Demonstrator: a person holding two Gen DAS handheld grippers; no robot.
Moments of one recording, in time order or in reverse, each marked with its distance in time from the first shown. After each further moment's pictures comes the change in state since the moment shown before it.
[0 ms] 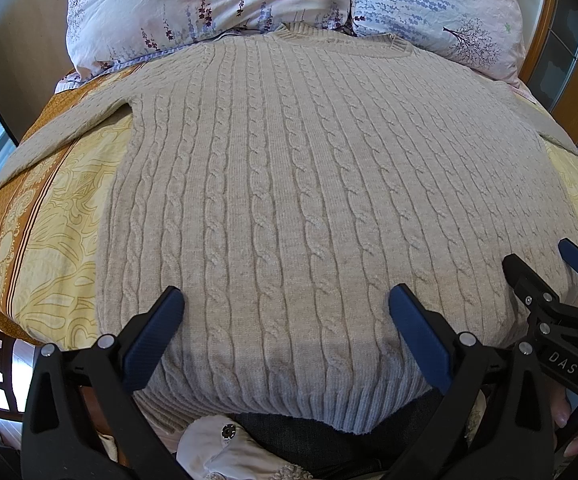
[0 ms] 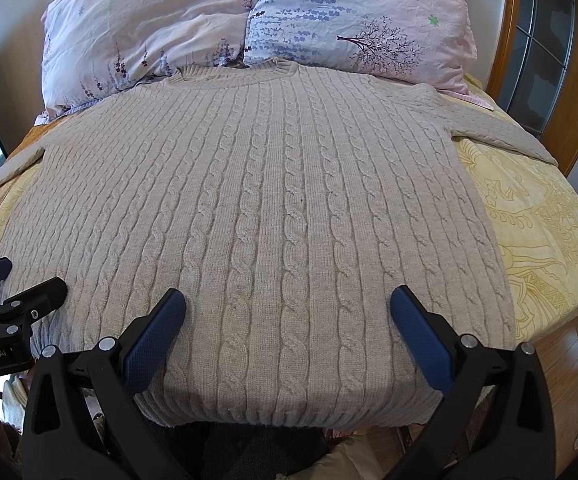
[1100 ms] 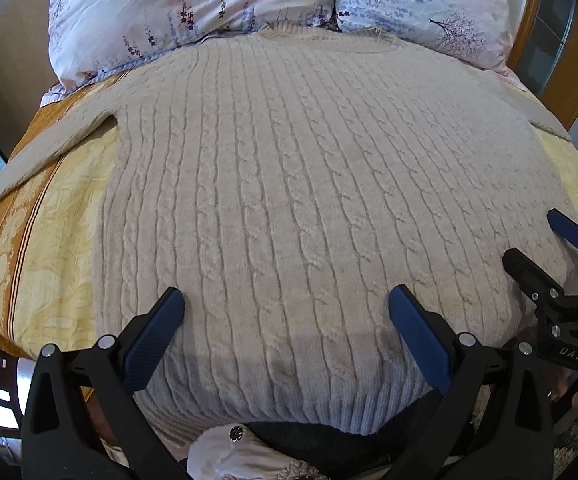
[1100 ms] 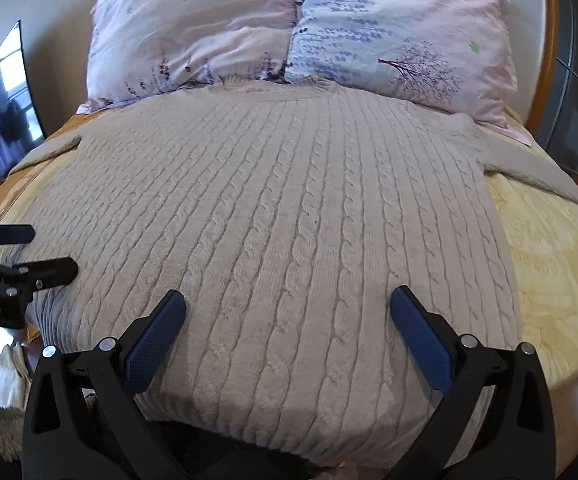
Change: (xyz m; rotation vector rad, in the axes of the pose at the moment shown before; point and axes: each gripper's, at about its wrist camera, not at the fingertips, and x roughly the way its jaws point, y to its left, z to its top) left arm 0.006 0.001 0.008 0.058 0.005 -0.032; right arm 0.001 -0.013 0.002 -0.136 -0.074 0.147
